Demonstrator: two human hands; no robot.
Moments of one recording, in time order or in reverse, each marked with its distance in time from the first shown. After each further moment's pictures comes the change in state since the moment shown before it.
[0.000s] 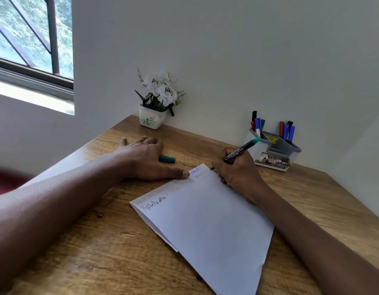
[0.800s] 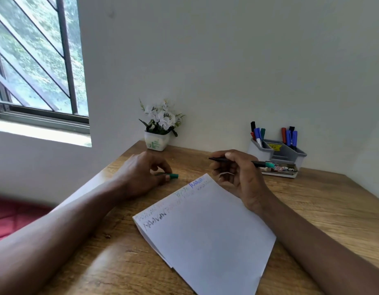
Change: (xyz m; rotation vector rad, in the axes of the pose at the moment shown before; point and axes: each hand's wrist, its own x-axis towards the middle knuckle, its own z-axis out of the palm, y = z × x) left_hand -0.006 -0.016 -0.002 -0.346 0.377 0.118; right_hand -0.001 -0.011 -0.008 0.703 -0.072 0.023
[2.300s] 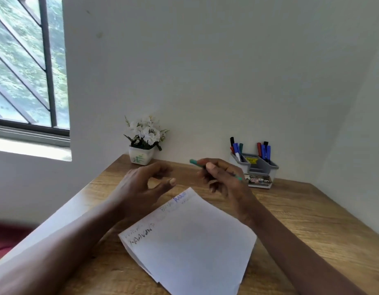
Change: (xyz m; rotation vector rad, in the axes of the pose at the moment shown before) left_hand -0.007 0.027 0.011 -0.231 0.140 0.235; right_hand -0.019 -0.025 -0.006 -0.167 -0.129 -0.153
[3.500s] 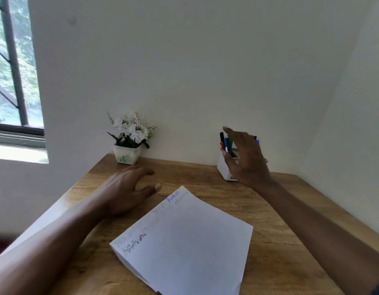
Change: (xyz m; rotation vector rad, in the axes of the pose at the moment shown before) left_hand 0.014 -0.019 -0.011 0.314 -0.278 -0.076; right_hand 0.054 0.016 -0.093 -1.211 0.240 -0.444
